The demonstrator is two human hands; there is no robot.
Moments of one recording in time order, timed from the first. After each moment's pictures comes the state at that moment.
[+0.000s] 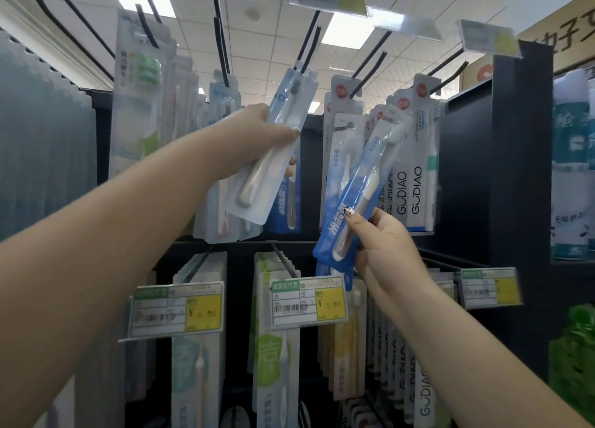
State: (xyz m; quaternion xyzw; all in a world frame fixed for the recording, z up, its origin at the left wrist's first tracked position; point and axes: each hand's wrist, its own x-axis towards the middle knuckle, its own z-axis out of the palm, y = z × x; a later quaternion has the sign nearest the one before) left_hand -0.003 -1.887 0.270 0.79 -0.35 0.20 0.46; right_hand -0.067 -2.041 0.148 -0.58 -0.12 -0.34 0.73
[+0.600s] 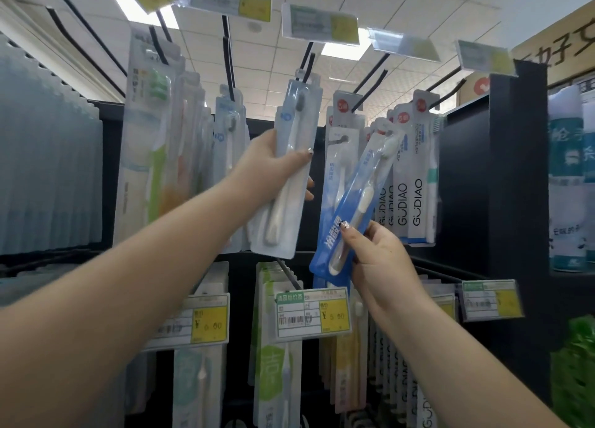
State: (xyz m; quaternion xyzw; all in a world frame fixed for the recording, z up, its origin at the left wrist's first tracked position) left_hand -0.010 -1.898 0.238 0.64 -0.43 0.18 0.61; right_hand -0.065 -2.034 0.145 -0.58 -0.12 -0.34 0.73
